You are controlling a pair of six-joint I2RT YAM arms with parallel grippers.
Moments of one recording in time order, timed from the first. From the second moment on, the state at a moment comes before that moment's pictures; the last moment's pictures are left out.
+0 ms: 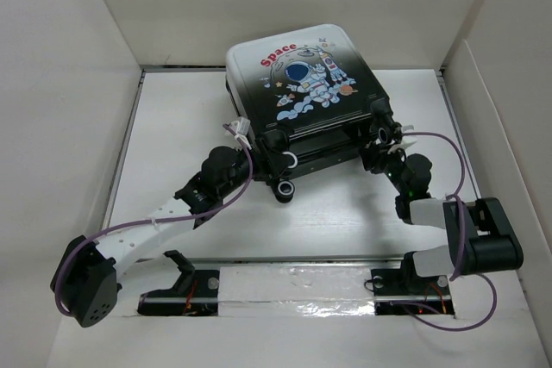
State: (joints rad) left arm -0.73 1.06 0.61 0.24 0.05 -0.79; right arm 0.08 1.37 0.29 0.99 -0.29 0.22
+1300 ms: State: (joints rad) left arm -0.76 1.27 0.77 0.27 0.24 -0.88; right arm 0.85 1.43 0.31 1.07 0.13 0.27
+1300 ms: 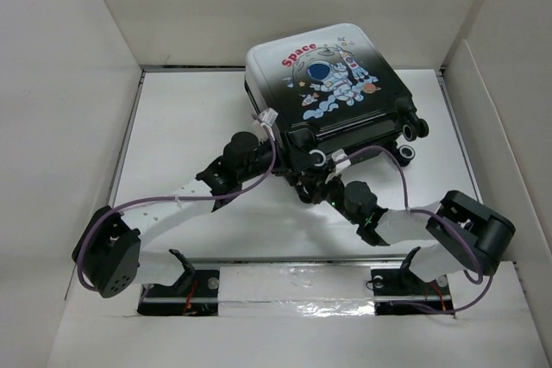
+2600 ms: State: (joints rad) left arm -0.64 1.14 0.60 0.40 0.19 -0.95; right arm 1.13 1.51 0.23 1.24 0.18 0.53
